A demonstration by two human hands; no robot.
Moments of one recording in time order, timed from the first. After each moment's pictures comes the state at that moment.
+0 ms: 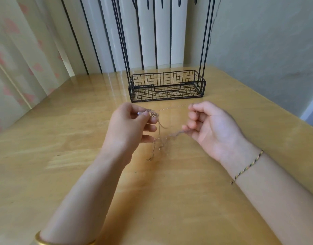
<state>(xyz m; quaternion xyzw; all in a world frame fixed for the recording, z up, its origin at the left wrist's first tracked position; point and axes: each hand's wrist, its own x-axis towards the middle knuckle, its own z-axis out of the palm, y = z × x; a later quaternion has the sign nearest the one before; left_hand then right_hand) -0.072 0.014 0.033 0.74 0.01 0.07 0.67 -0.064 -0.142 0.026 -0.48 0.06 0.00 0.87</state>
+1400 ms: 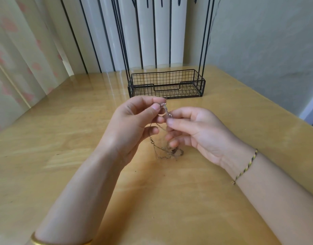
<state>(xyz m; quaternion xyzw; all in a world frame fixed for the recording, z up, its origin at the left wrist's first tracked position) -0.078 0.014 0.039 0.65 -0.10 -0.01 0.75 -0.077 -0.134 0.027 -0.67 -0.09 0.07 0.74</state>
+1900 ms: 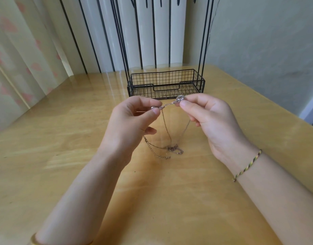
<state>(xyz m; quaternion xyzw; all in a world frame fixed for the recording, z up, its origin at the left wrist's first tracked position) -0.074 0.014 0.034 0.72 -0.07 0.08 0.68 -0.071 -0.143 0.028 -0.71 -0.07 -0.15 0.69</state>
